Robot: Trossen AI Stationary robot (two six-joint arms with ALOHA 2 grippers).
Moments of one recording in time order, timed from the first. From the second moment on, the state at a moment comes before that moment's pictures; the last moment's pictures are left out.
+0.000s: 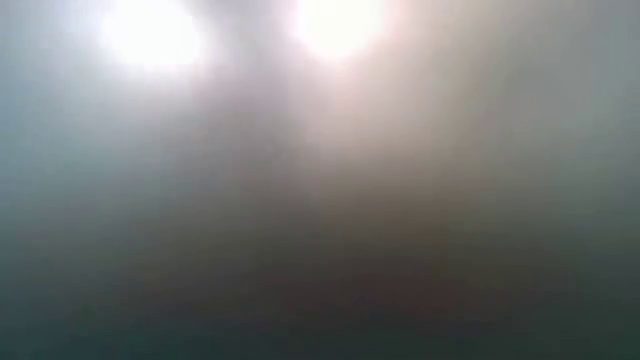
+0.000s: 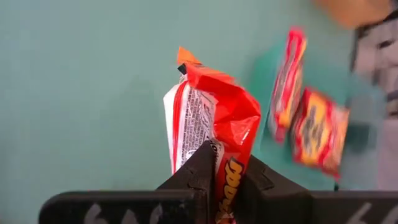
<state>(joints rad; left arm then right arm) 0.19 1.49 1.31 -0.91 0.33 -0.25 -0.42 1.01 0.64 -0.48 -0.10 0.12</state>
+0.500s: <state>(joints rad) -0.04 1.28 1.28 -1.31 0.14 -0.59 -0.42 1.01 0.64 -0.48 -0.10 0.12</state>
